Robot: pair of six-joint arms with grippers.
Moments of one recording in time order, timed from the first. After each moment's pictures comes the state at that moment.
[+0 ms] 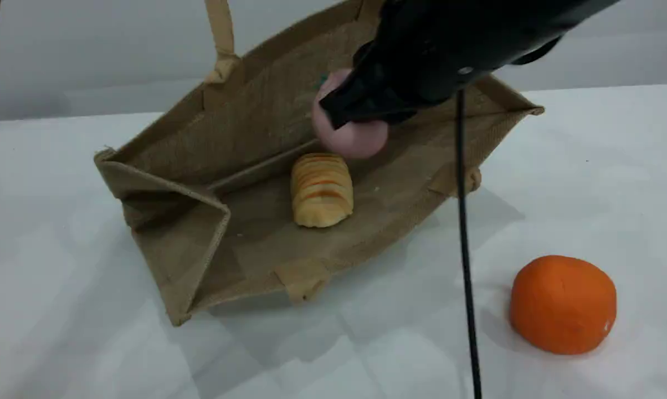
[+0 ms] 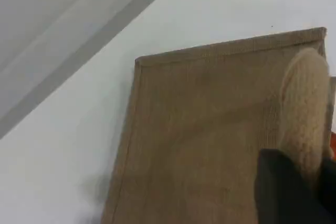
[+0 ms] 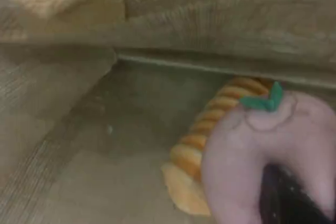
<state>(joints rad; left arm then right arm) -0.31 2.02 -2.22 -0.45 1.22 0.54 0.60 1.82 -1.00 0.24 -0.05 -0.29</state>
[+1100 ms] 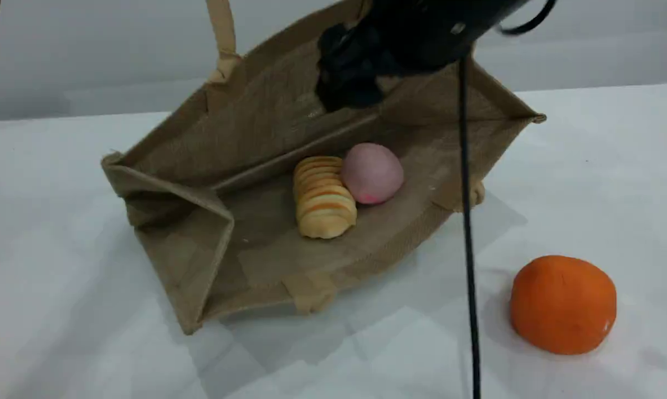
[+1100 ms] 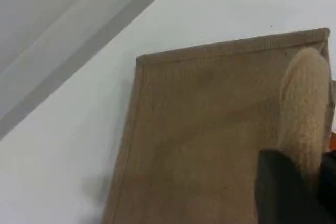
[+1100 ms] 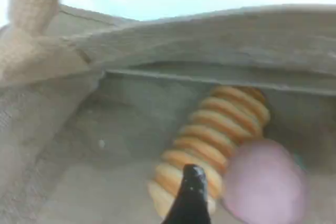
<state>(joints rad) -0.31 2.02 -2.22 -0.45 1.22 0.54 0.54 1.79 -1.09 0.26 0.13 -0.29</state>
